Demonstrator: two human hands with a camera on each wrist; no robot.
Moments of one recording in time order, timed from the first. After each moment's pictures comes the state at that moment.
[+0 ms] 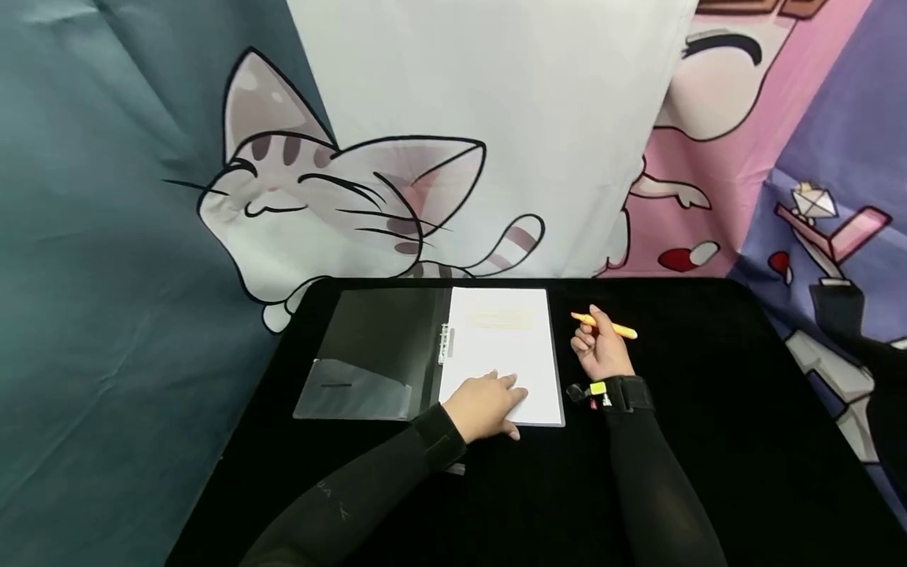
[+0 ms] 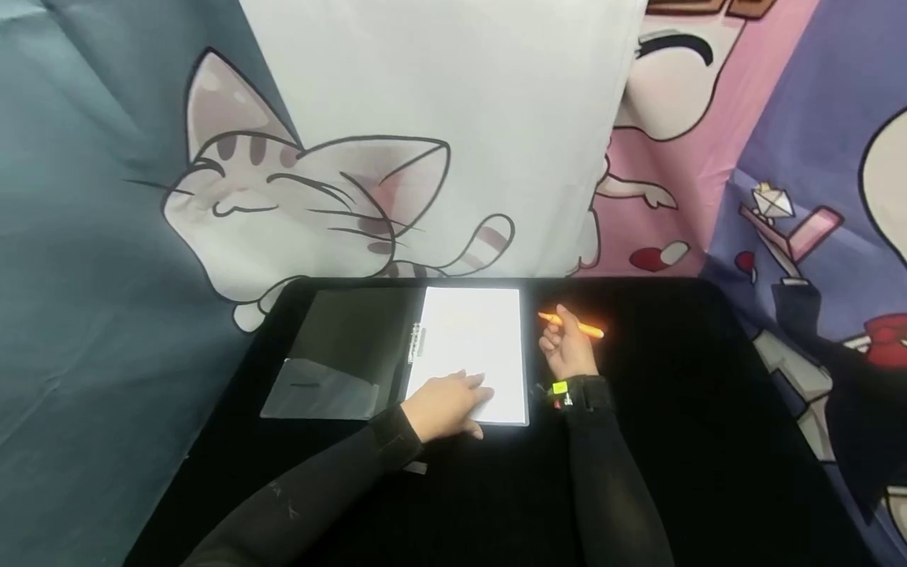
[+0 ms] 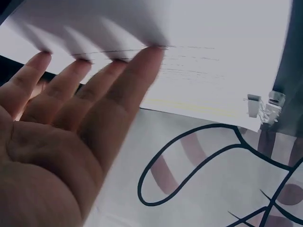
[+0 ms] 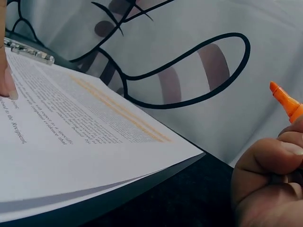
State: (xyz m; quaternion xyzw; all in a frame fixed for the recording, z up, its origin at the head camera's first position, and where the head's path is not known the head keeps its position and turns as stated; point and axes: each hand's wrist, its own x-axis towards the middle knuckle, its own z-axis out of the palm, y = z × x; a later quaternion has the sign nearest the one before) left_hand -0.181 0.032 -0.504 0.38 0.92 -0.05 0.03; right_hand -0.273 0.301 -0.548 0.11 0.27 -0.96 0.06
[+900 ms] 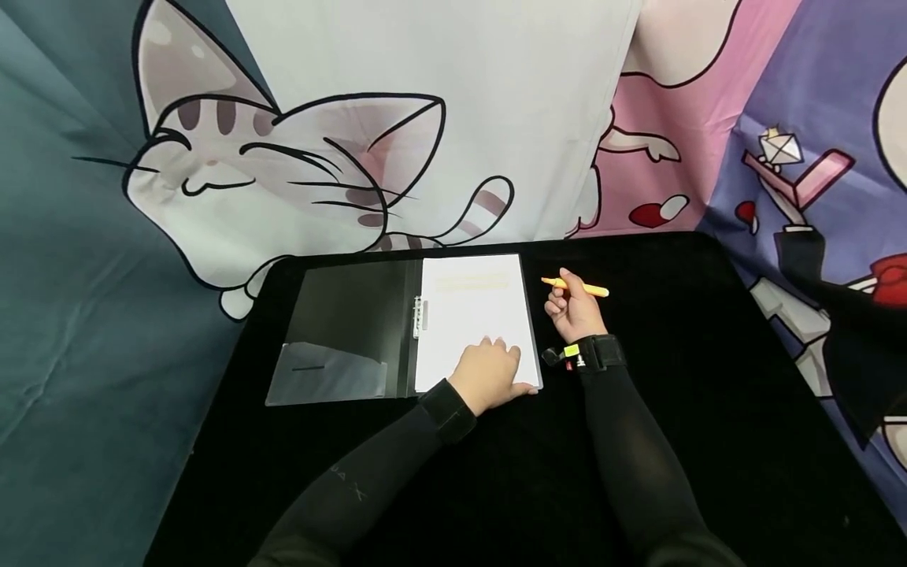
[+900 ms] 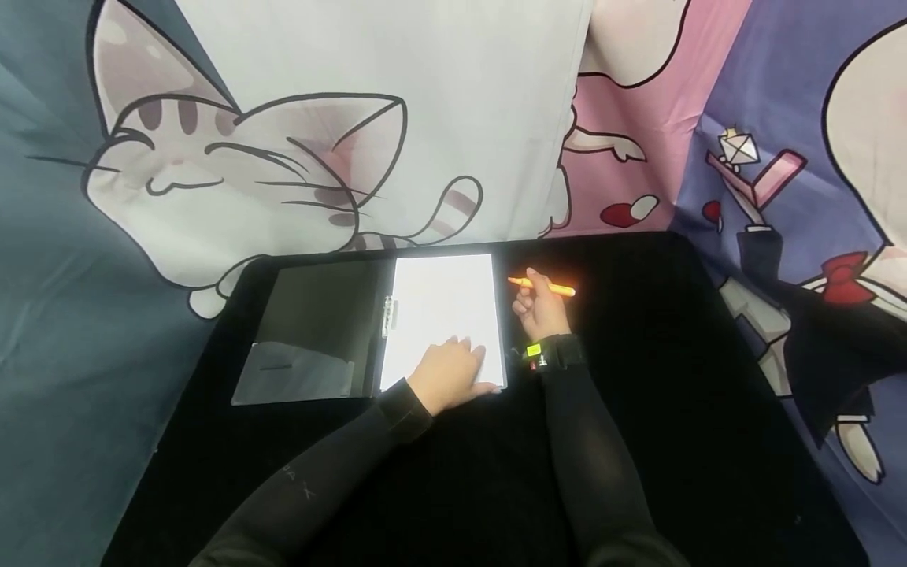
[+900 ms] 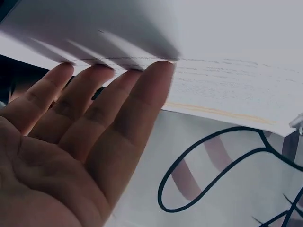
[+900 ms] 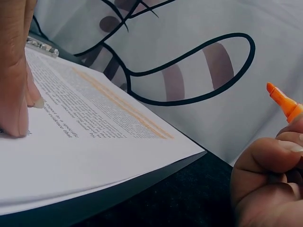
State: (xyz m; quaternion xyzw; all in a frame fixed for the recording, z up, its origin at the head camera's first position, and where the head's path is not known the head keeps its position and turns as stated) left_hand -0.186 0.081 -0.520 0.34 0.94 -0.06 -0.04; right_hand -0.281 0.301 -0.551 0.12 0.30 -0.95 0.03
